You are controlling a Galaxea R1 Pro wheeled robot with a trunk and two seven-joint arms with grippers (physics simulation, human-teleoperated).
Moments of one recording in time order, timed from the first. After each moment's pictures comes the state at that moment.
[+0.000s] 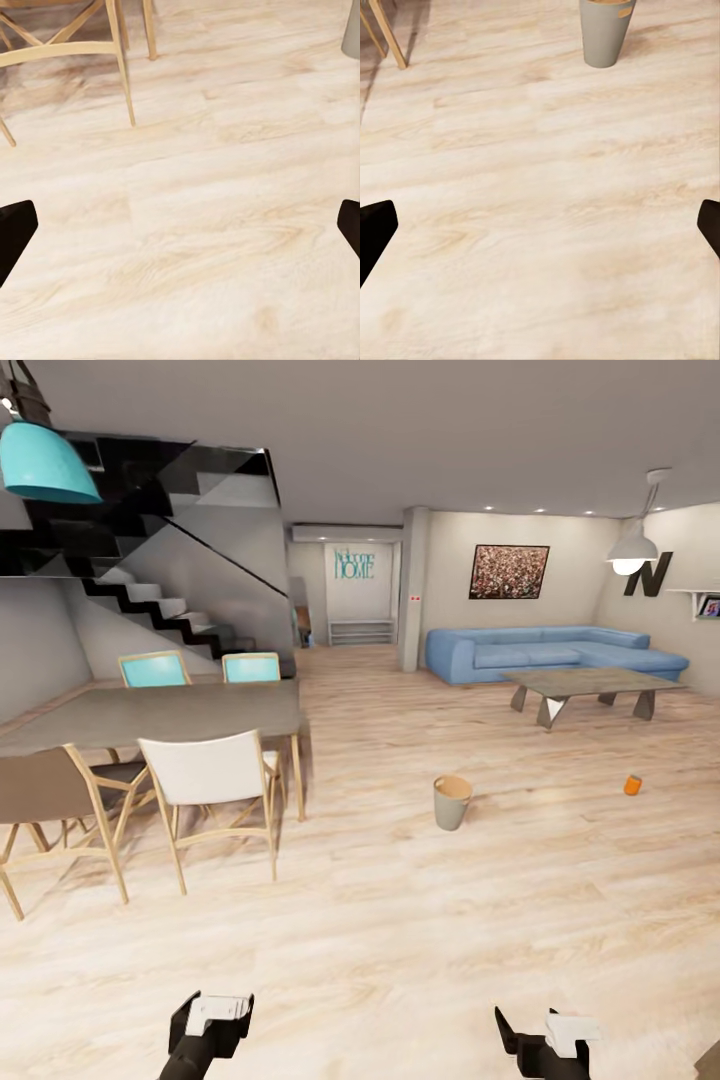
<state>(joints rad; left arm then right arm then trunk) -0.05 0.03 -0.01 -0.98 -0.02 -0.12 -0.01 0.00 -0.04 -0.21 -1.01 -0.01 -0.15 0.23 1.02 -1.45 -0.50</state>
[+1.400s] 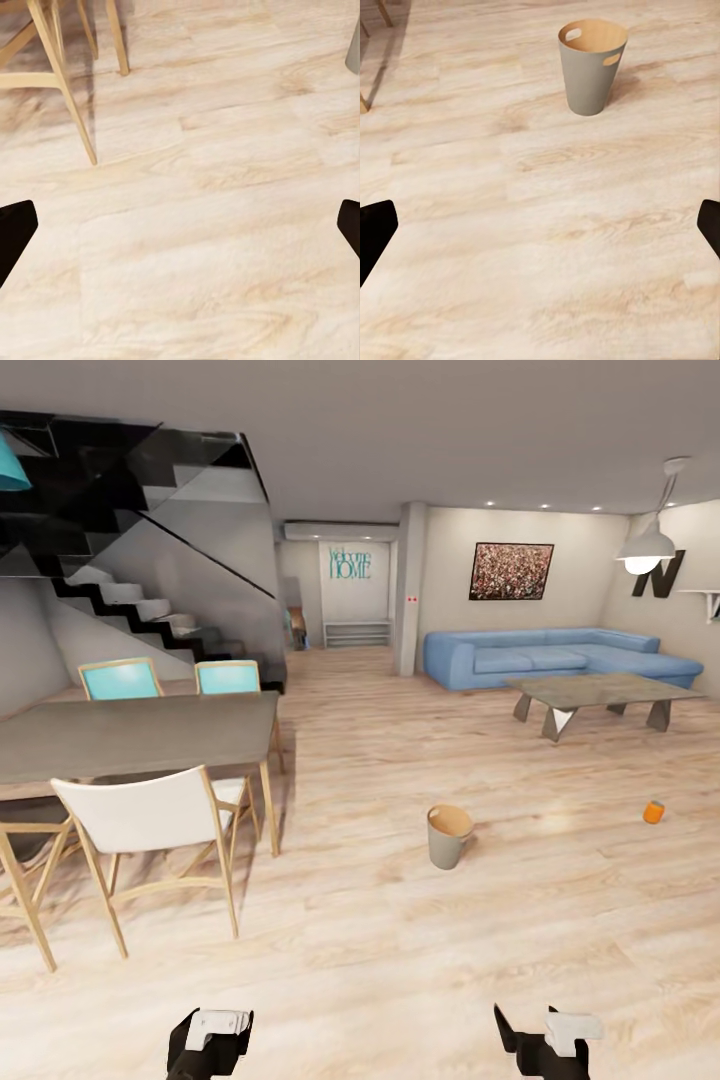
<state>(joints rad) -0.05 0.03 -0.01 -0.92 -0.01 -0.12 -0.01 0.00 -0.04 -0.20 -1.01 0.00 -0.16 0.23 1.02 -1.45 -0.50</state>
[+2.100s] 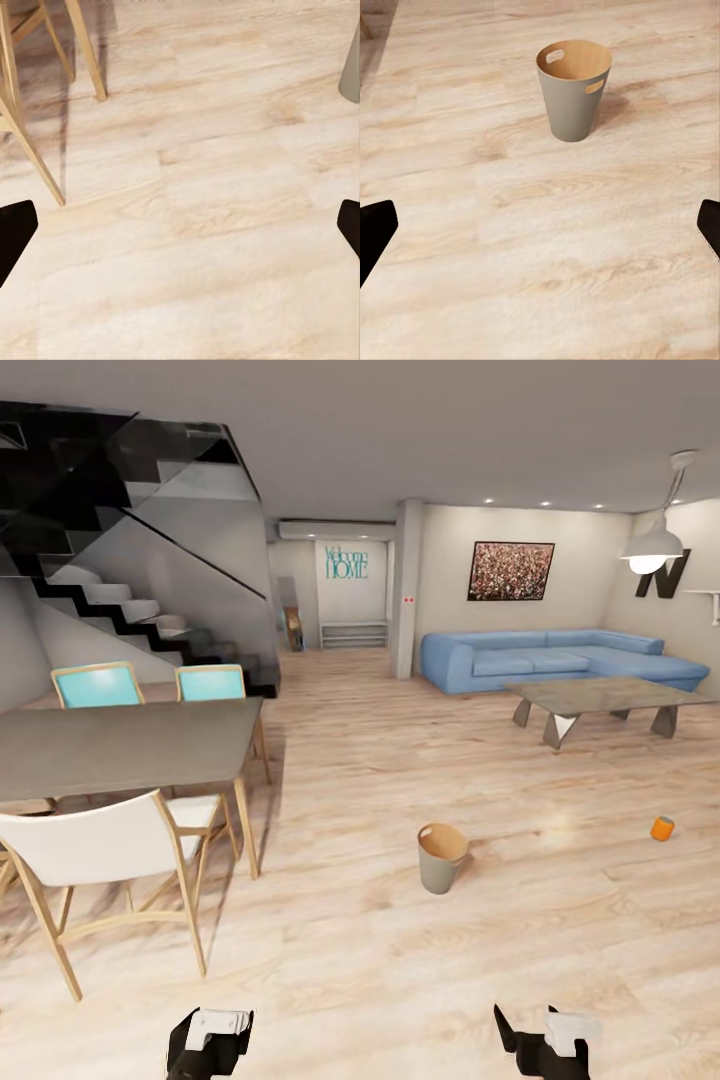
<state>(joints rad) -0.05 0.03 -0.01 -0.92 -0.01 -0.12 -0.01 0.00 -0.03 -0.20 -1.01 0.00 -0.17 0.23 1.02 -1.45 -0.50</state>
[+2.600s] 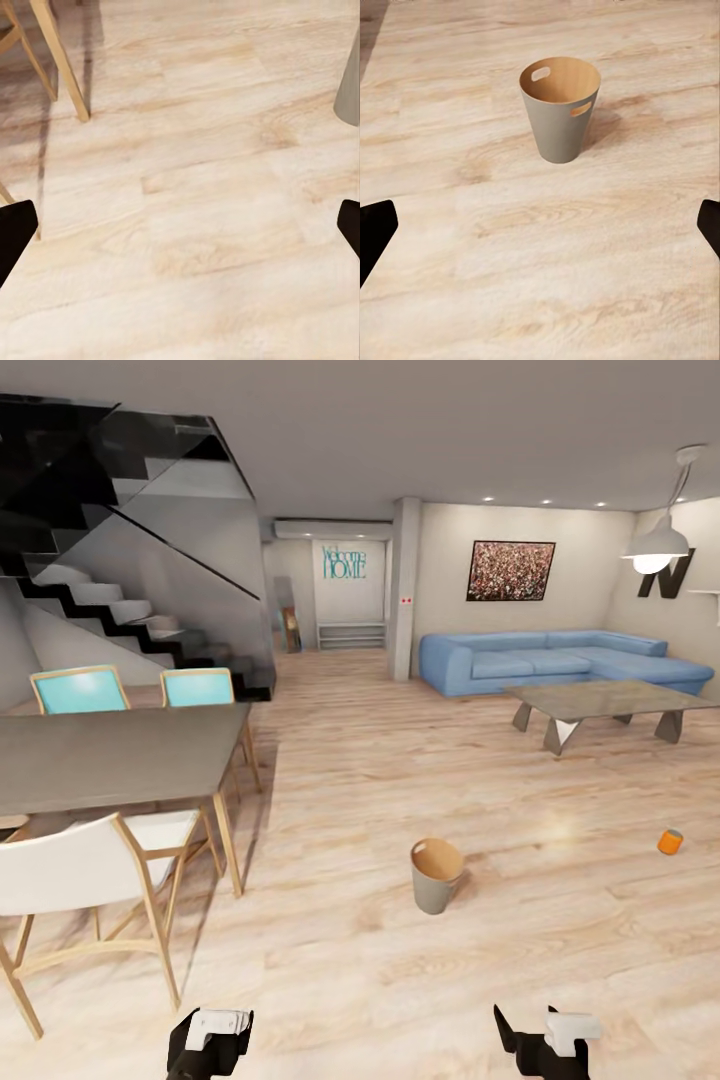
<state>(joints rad) -0.05 0.03 -0.01 -0.92 -0.01 -0.12 -0.01 0.00 -0.04 -0.20 -1.01 0.00 -0.17 0.23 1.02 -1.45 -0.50</state>
